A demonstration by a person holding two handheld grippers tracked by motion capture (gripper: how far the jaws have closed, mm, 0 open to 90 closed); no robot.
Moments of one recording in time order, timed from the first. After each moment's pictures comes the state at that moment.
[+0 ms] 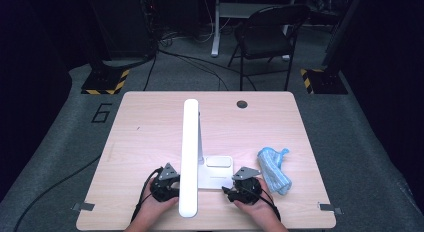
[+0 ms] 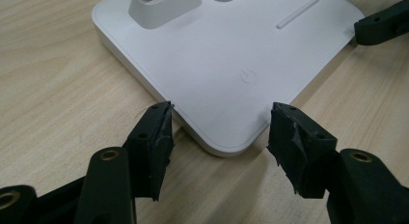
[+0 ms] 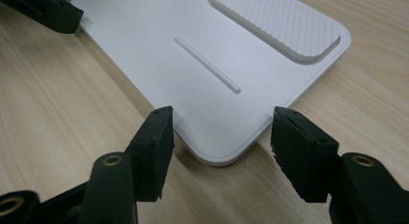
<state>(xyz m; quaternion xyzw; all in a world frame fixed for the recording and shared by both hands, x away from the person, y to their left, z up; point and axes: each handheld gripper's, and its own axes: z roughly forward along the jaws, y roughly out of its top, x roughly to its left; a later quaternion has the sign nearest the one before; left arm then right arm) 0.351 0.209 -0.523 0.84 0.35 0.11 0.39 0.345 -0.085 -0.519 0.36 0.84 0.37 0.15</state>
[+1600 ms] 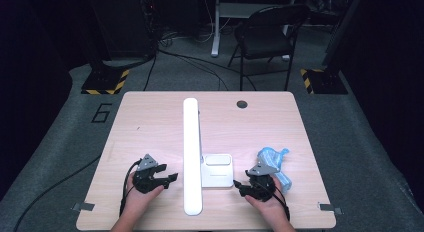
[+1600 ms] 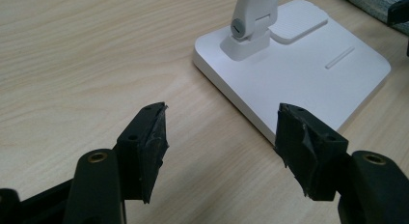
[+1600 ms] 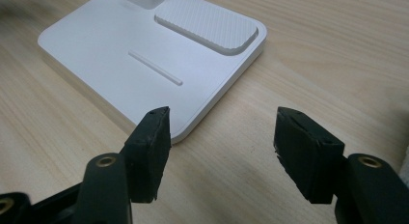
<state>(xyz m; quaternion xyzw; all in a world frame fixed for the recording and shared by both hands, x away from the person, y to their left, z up) 0.365 0.260 -0.507 0.79 0.41 0.13 0.44 0.348 -0.123 -0.509 0.40 0.81 0.40 0.16</state>
